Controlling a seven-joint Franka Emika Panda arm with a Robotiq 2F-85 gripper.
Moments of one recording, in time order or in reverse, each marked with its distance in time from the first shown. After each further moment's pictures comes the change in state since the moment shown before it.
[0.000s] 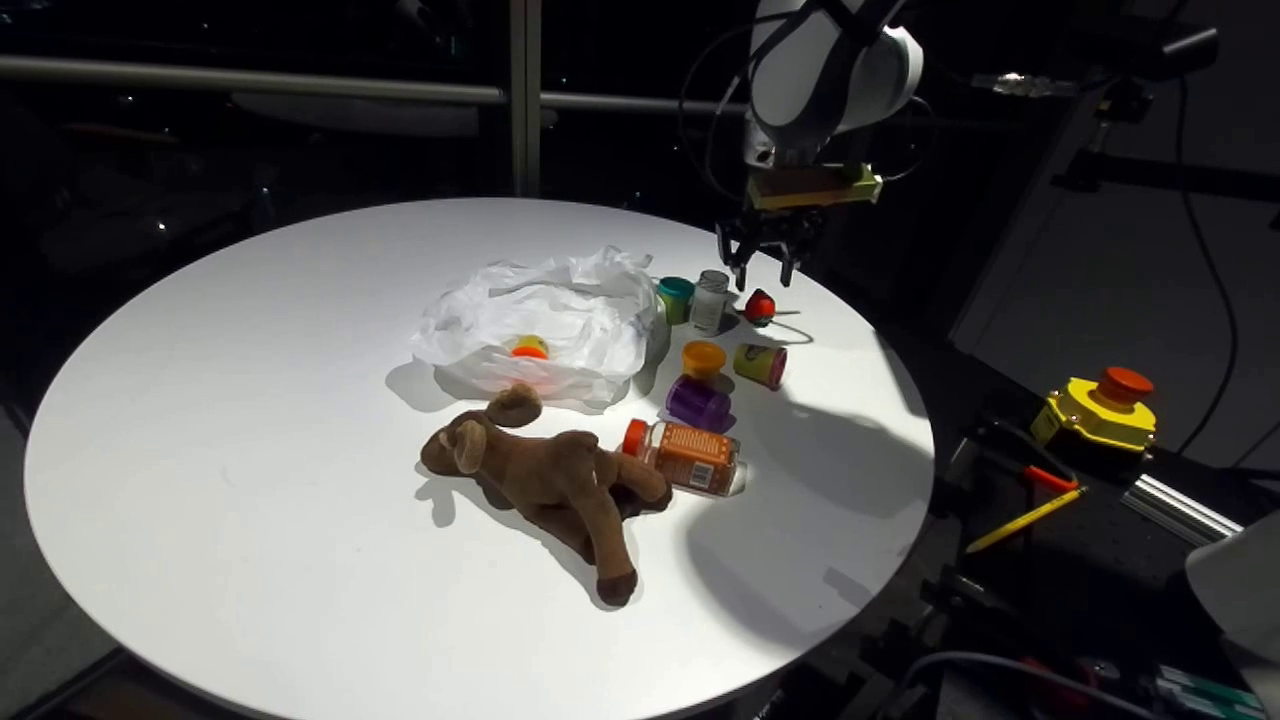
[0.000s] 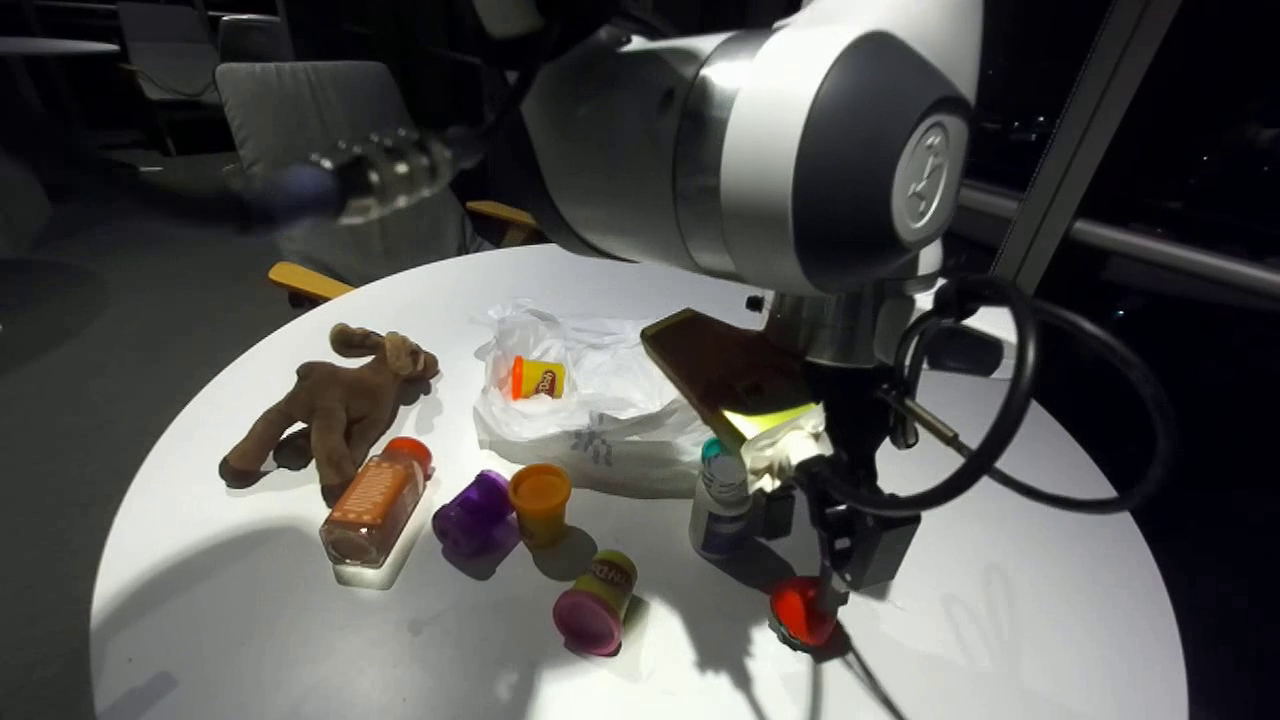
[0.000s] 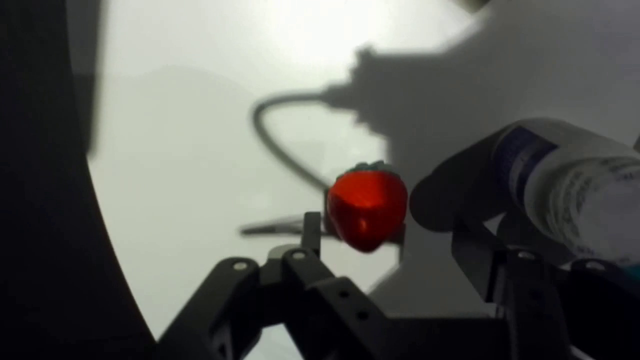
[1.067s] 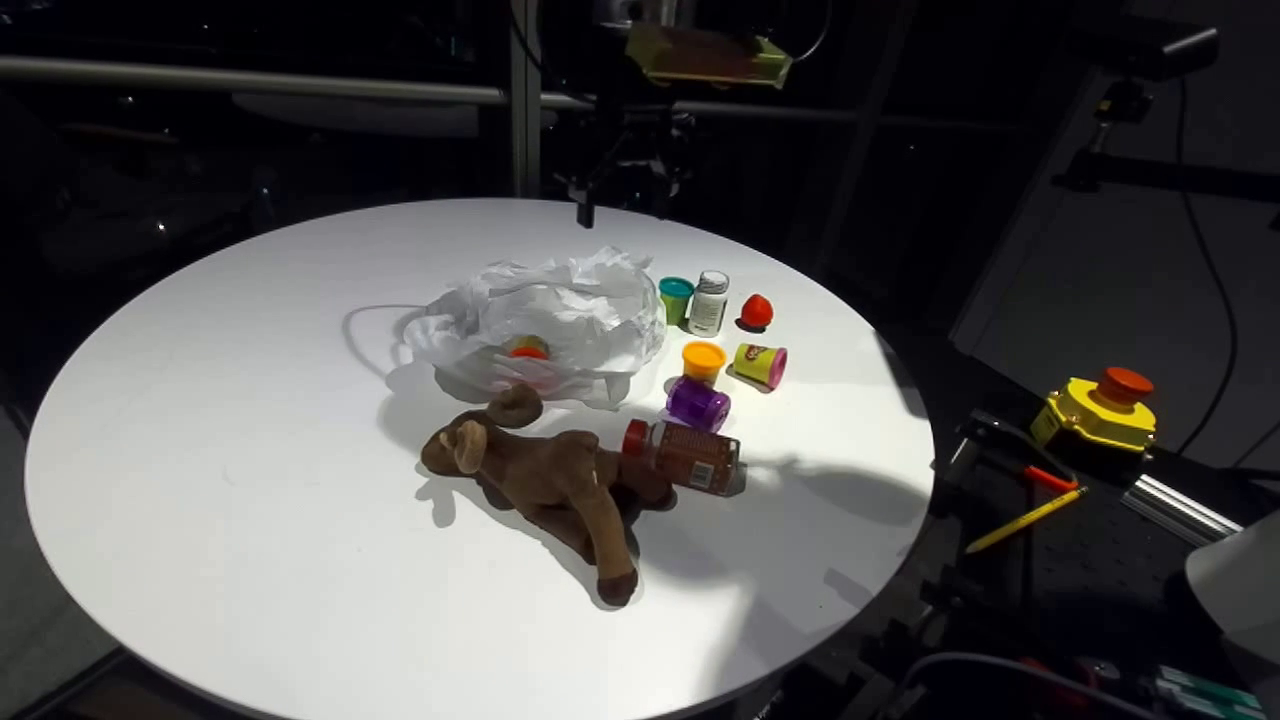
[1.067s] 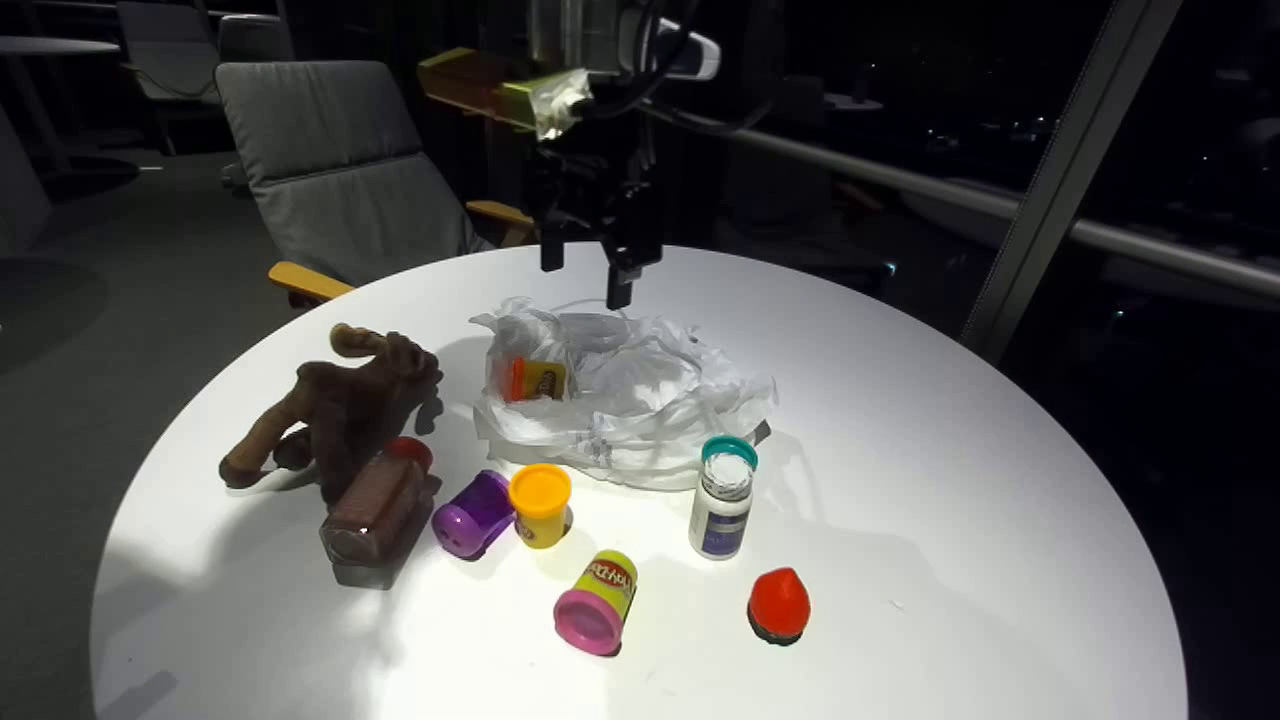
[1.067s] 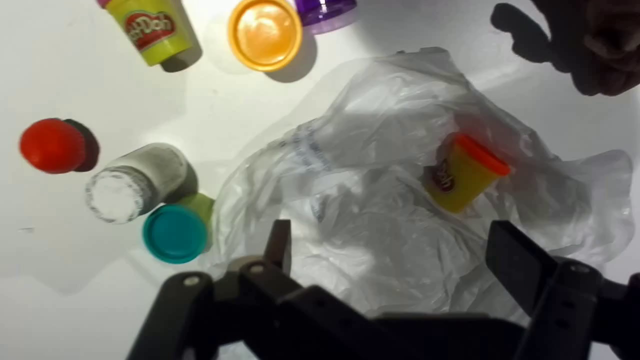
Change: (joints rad) arm 0.127 -0.154 0.259 0.122 0.045 -0.228 -0.135
